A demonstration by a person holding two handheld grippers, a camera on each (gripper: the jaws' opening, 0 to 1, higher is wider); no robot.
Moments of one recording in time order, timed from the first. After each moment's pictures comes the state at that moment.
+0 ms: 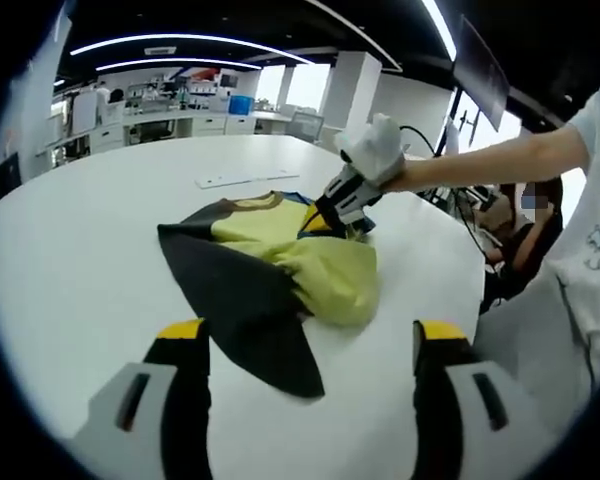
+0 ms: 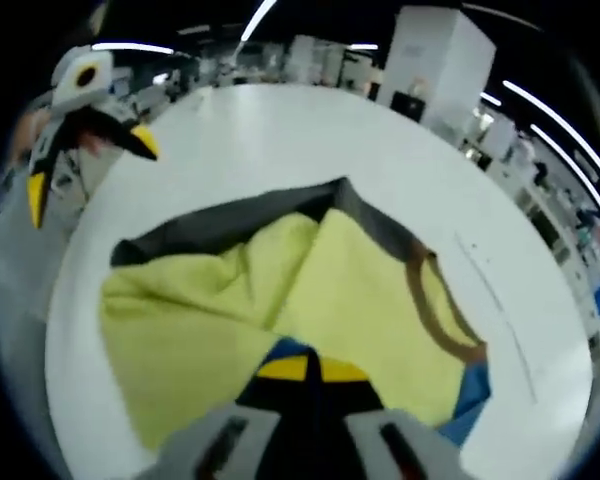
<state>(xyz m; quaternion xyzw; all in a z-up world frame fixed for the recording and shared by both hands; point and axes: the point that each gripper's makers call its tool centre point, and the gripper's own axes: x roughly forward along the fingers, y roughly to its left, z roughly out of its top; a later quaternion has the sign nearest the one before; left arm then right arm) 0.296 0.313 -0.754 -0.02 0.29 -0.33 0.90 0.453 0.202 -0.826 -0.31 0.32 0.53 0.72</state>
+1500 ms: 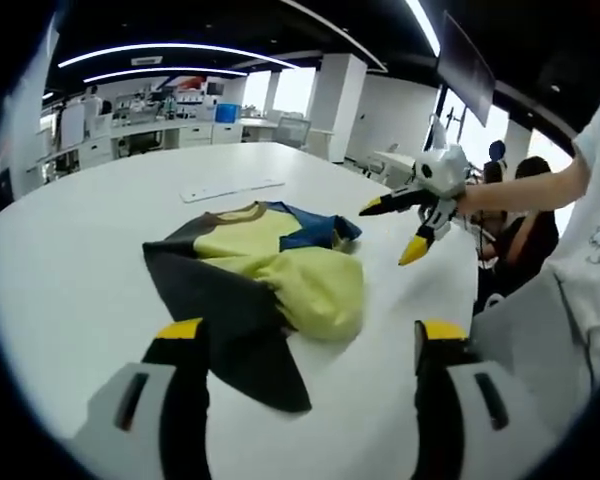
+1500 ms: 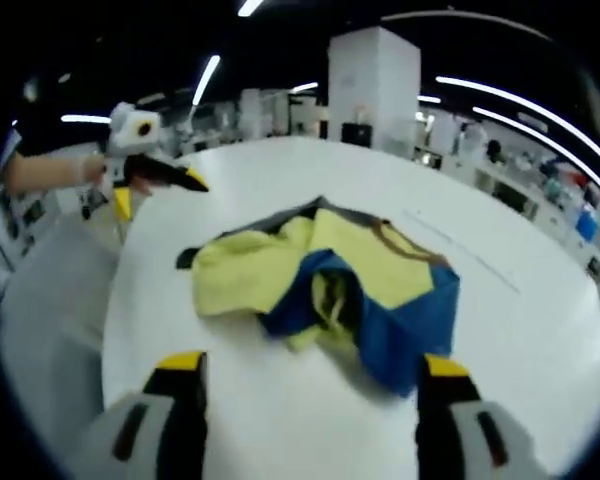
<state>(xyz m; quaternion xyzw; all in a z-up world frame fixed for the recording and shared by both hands) 0.297 0.296 -0.745 -0.01 0.27 -0.36 0.89 0.364 0.091 -0.794 -0.18 0.29 0.49 0.80</state>
